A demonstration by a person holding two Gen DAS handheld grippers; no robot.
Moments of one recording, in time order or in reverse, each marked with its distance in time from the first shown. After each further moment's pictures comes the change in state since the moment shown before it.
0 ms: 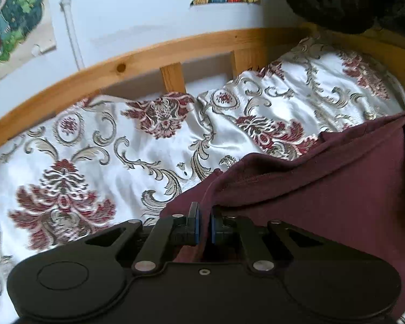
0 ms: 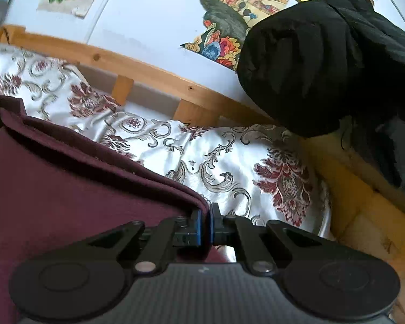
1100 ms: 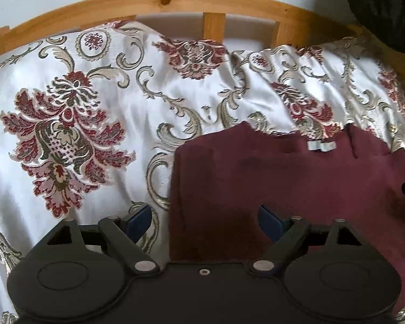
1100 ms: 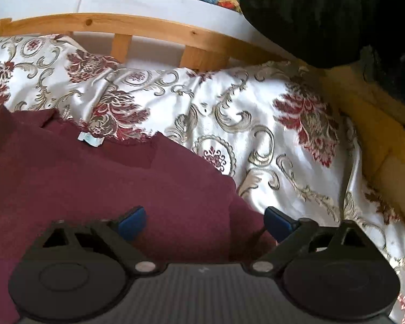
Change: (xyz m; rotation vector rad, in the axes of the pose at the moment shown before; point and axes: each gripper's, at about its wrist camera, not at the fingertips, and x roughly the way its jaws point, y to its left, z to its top) left arm 0.016 0.039 -0.039 -0.276 0.154 -0.033; right arm 0.029 -0.010 -0.027 0.138 0.222 0.115
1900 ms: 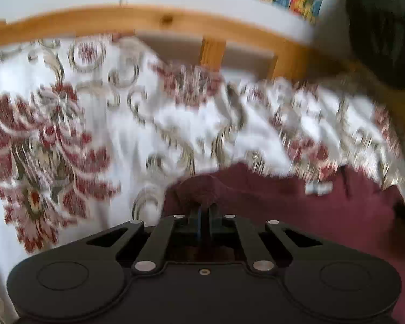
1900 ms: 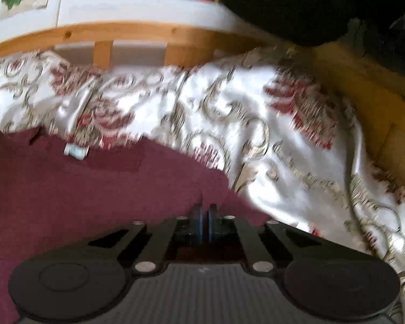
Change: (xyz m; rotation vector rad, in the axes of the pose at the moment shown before) left arm 0.013 0.015 0.016 -0.065 -0.190 -0.113; right arm 0.012 -0.013 -0.001 0.102 -0.029 0.000
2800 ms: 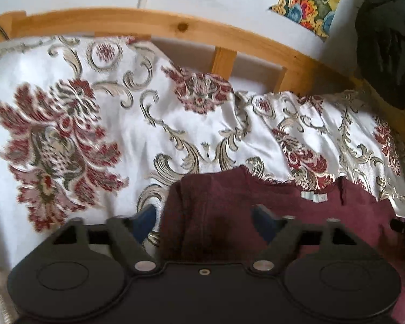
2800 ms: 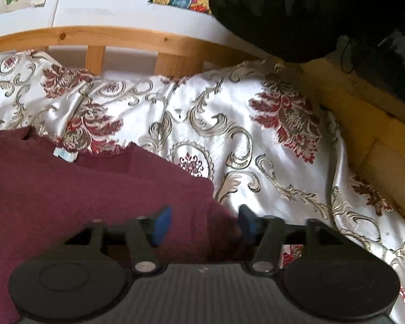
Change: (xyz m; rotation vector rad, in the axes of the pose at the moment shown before) left arm -0.018 -0.001 -0.006 -0.082 0.010 0.036; right arm -0.008 0.001 -0.001 -0.035 -0.027 -0.065
